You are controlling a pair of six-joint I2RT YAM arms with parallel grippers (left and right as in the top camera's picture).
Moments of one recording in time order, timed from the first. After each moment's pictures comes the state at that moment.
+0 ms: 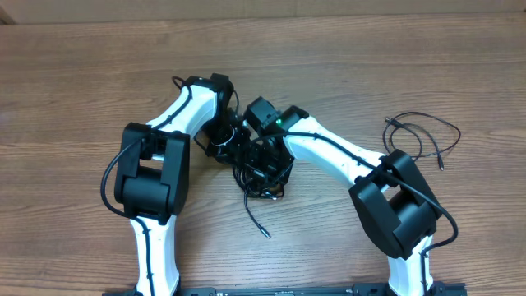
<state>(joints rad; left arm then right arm) -0.26 2.21 1.56 -1.16 0.46 -0.05 0.70 2.06 1.48 -0.90 -0.43 1.07</state>
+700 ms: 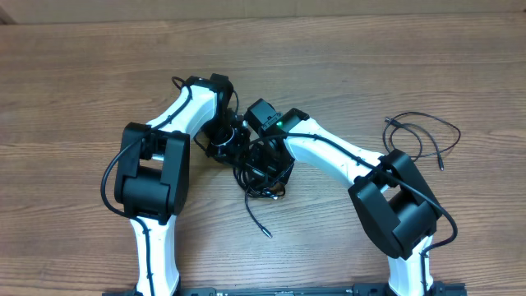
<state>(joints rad) -0.26 2.21 1.55 -1.15 0.46 -0.05 0.70 2.06 1.47 -0.87 -0.40 1.11</state>
